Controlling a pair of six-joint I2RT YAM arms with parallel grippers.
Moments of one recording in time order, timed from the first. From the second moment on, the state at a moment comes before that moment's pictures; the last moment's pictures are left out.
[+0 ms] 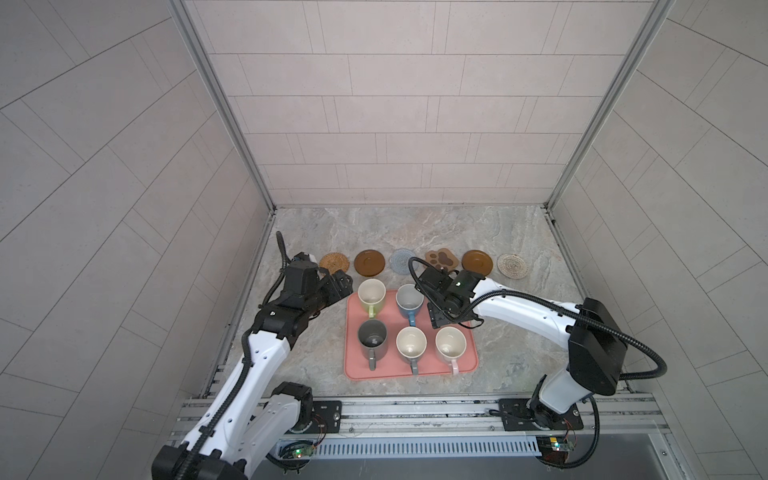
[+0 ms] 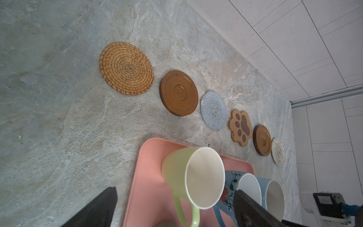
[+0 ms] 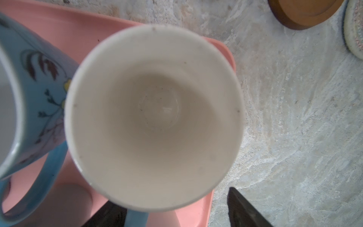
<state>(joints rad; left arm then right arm) -0.21 0.89 0.74 -0.56 0.10 -0.68 0.84 1.62 1.22 -1.03 0.28 0.69</state>
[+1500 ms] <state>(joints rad) -0.21 0.86 0.71 -0.56 0.08 -0.70 0.74 1.52 1.05 -0.84 0.21 0.49</state>
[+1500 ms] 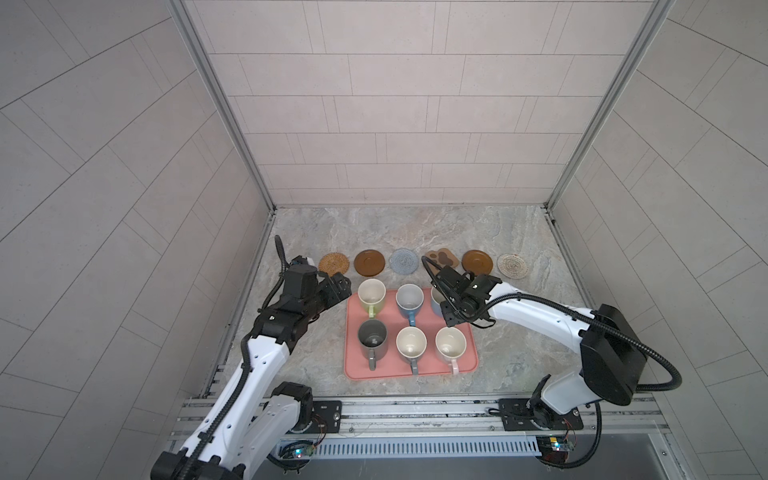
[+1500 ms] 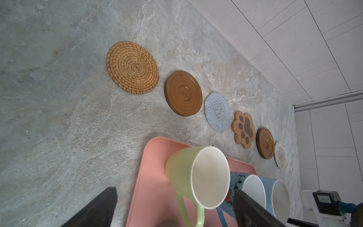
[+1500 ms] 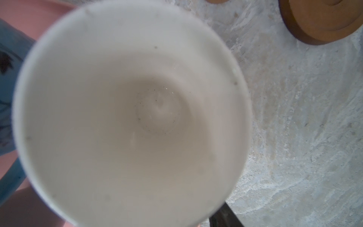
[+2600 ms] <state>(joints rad) -0.21 0.89 0.71 -0.57 0.08 -0.68 0.74 1.52 1.04 -0.81 0.20 0.45</state>
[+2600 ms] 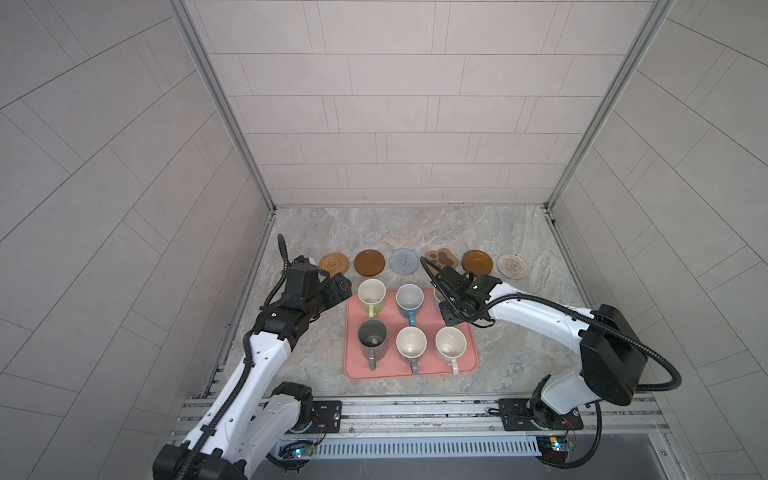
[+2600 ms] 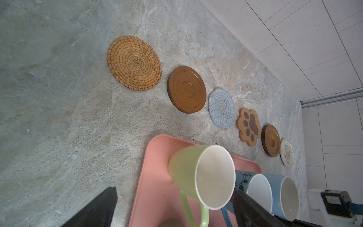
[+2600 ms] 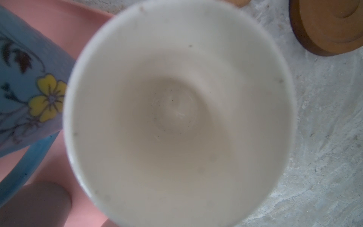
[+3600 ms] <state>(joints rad) -0.21 0.84 0.69 -0.56 0.07 -0.68 0.71 1.46 1.12 -0.88 0.22 0.43</state>
